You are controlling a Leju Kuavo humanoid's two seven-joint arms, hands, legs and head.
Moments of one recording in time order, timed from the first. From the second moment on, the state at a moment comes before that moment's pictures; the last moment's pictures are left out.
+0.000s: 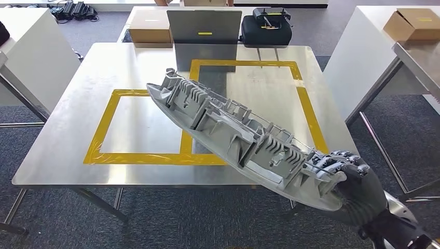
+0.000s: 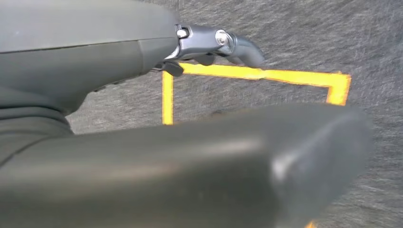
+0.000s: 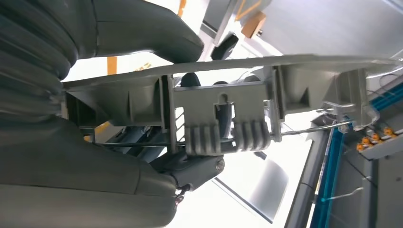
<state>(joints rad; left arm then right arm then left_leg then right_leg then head) -0.05 -0.12 1.01 -0.20 -0.68 -0.09 -0.17 -0.01 -0.22 0.04 -2.08 0.11 0.36 -0.57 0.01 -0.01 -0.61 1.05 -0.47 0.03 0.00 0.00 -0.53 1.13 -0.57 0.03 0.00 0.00</state>
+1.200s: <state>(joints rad) -0.05 -0.12 1.04 -0.20 -0.70 -0.08 -0.17 -0.01 -0.25 -0.02 -2.09 0.45 0.12 -0.49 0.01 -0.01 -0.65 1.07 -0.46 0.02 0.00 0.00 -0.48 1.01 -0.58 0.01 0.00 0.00</state>
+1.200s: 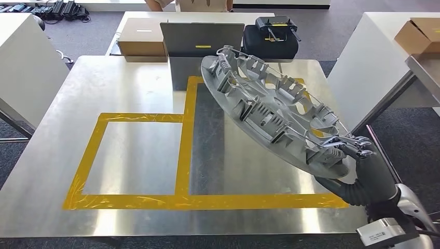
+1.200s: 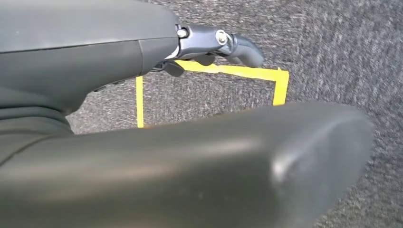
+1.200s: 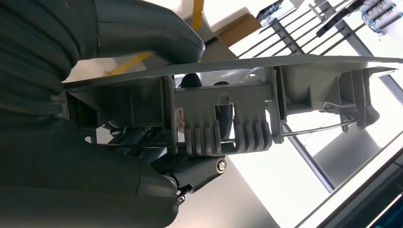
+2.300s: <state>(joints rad) -0.05 -0.12 1.07 -0.20 -0.74 -0.09 -0.18 -0.02 -0.29 0.06 -1.88 0.92 -0.05 -0.32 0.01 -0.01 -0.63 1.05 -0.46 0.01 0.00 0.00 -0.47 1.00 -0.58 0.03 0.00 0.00</state>
